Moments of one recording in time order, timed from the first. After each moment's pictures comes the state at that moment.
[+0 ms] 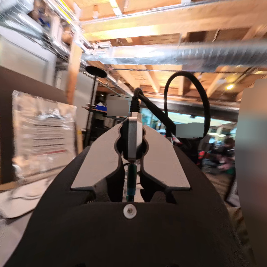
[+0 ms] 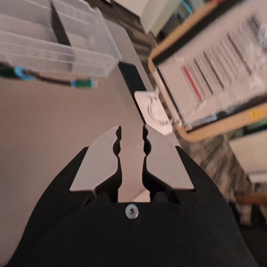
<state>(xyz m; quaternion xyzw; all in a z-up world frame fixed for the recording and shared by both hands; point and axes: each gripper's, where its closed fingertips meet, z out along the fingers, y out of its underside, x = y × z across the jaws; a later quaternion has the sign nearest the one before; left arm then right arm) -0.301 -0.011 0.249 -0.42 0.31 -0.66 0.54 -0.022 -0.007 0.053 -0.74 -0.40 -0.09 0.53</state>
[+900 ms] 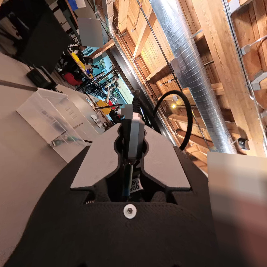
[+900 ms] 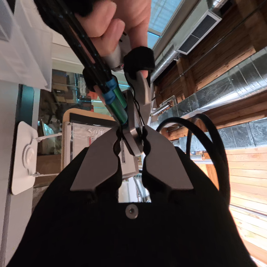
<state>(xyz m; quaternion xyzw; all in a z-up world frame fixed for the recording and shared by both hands) -0.114 -0.009 0.105 -0.55 0.21 -0.80 0.12 -0.134 -0.022 0.086 -0.25 -0.51 -0.53 0.63</state>
